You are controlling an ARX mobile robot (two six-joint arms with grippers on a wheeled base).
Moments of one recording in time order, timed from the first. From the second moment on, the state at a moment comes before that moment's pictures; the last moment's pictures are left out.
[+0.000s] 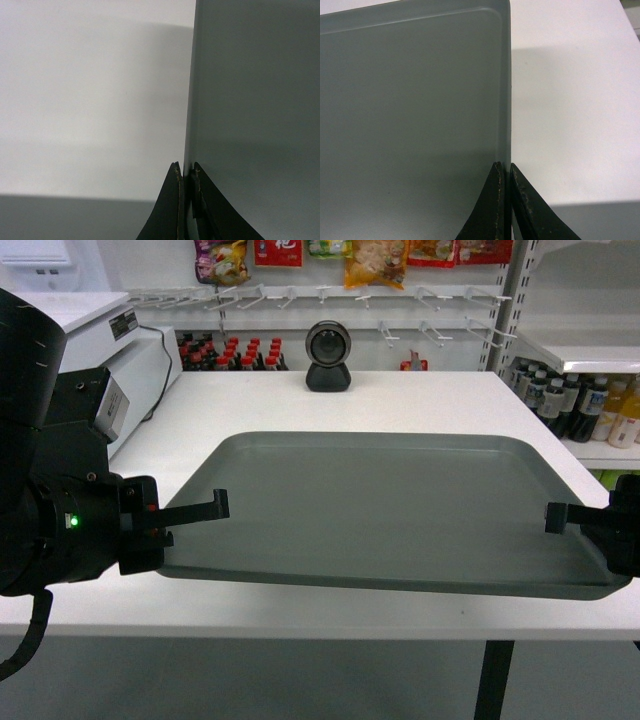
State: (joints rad) left arm -0.31 1.67 0.70 0.29 -0.24 -0.34; right arm 0.19 1.65 0.62 0.42 0.07 0.27
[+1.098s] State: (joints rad) left arm -0.29 1.97 0.95 0.38 -0.44 -0.30; right arm 0.18 1.93 0.82 0.69 -0.04 0.14
